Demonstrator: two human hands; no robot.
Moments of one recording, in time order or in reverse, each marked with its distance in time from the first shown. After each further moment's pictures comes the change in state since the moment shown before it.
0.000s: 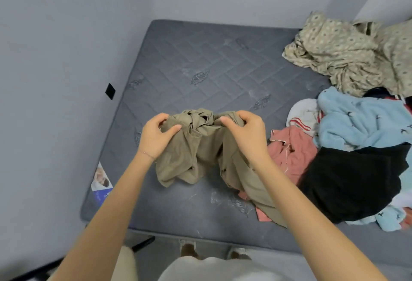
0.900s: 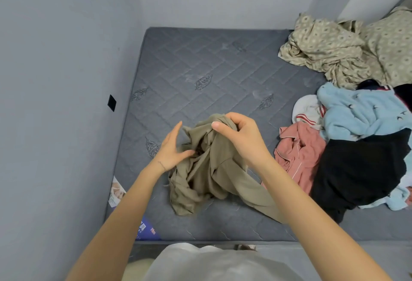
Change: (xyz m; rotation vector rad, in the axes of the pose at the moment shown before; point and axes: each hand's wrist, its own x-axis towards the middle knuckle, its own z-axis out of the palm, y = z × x) left_hand 0.025 -0.089 -0.063 0.040 -0.453 -0.099; right_hand -0.027 -0.075 0.093 0.312 -0.205 0.017
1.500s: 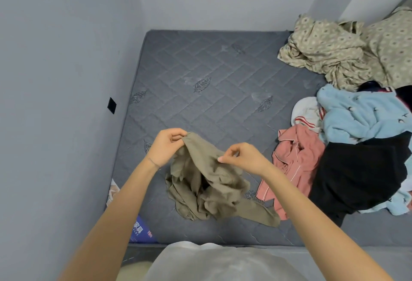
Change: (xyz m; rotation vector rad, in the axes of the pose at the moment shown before) left_hand 0.001 0.049 -0.004 -0.272 0.076 0.130; right_hand 0.004 0.076 -0.054 -0.569 -0.294 0.357
